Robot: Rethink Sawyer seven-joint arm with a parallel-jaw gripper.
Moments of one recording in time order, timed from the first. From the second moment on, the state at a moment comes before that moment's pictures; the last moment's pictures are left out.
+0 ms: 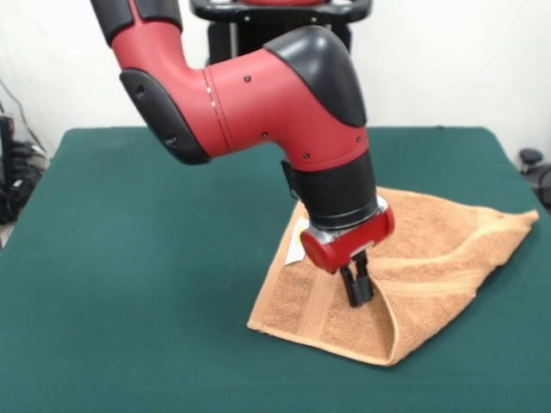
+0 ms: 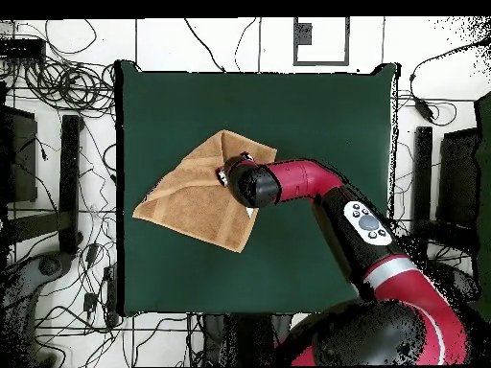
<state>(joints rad) -0.58 -0.32 0.62 1.52 -0.63 0.43 1.36</state>
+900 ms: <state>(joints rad) -0.57 -0.39 0.62 1.58 -0.63 0.41 1.36</state>
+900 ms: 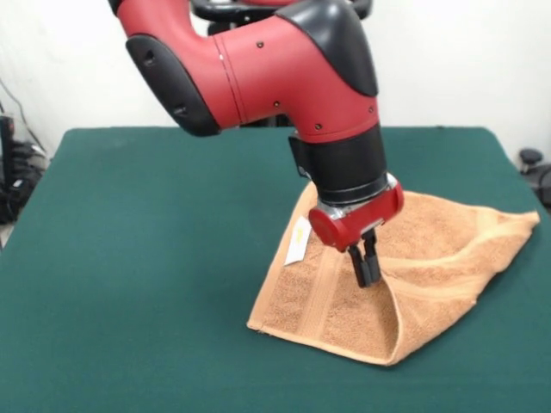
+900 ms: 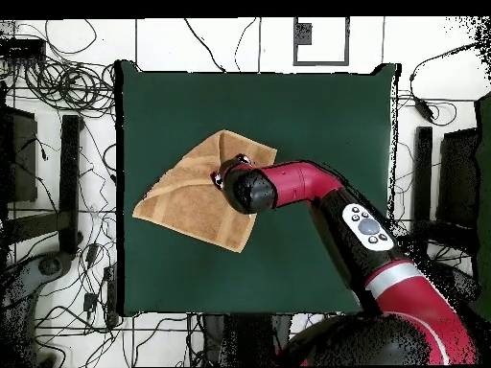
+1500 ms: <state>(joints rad) -0.53 -0.29 0.62 1.55 -0.63 0.28 1.36</state>
